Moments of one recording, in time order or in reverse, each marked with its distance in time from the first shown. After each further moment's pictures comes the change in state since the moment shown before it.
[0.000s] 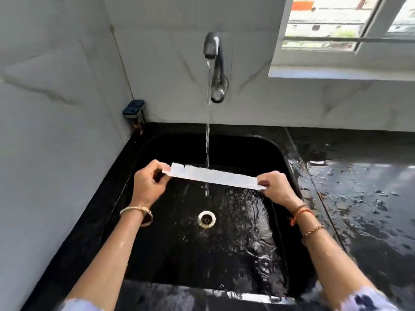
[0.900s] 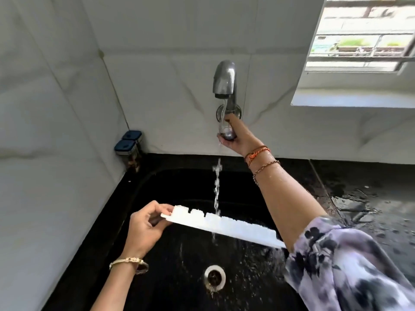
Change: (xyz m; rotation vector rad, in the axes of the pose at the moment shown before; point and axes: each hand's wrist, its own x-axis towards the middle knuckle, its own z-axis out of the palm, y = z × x) left_hand 0.048 -0.042 0.026 -0.252 -0.101 -0.211; right_hand 0.260 -0.102 -0.017 1.554 -0.098 0.407
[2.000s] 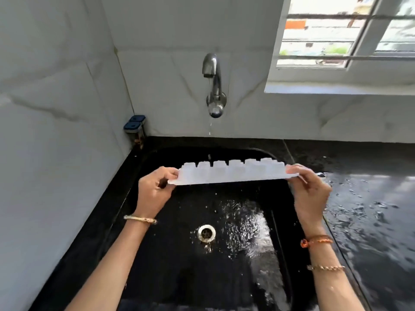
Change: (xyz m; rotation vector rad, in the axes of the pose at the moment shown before) left_hand -0.049 0.051 0.002 0.095 0.052 0.435; right_hand -0.242 0.087 -0.158 -0.652 0.498 -0.976
